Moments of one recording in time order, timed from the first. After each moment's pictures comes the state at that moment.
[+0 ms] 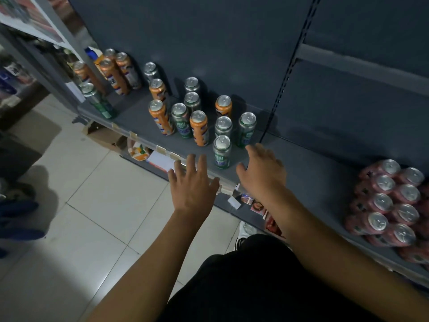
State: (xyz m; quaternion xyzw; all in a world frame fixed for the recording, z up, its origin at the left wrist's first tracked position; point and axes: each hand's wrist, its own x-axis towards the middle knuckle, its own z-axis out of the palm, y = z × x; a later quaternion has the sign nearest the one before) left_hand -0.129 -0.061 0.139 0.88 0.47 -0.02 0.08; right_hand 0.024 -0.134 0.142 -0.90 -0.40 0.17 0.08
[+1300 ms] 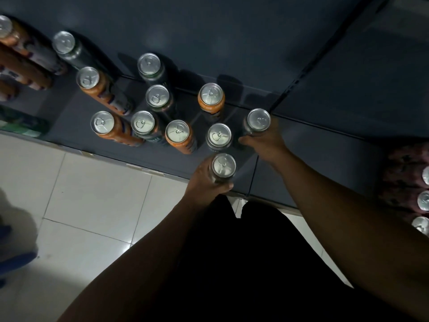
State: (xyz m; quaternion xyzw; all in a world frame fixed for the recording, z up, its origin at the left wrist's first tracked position) left_hand -0.035 0.093 -0.013 0.70 0.39 -0.08 0.59; right_hand 0.167 -0.001 -0.033 -0.82 -0.03 0.37 0.44
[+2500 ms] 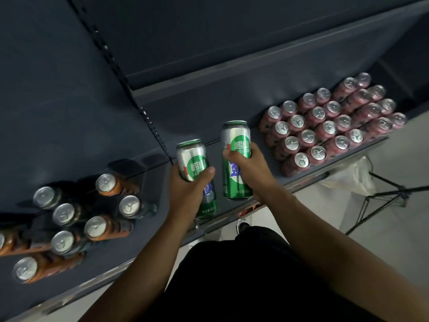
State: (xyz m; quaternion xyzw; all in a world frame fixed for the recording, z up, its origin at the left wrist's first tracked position) left_hand 0.088 -0.025 0.120 0.69 0.26 -0.04 0.67; right_hand 0.137 -0.186 0.133 -0.68 0.20 0.17 0.68
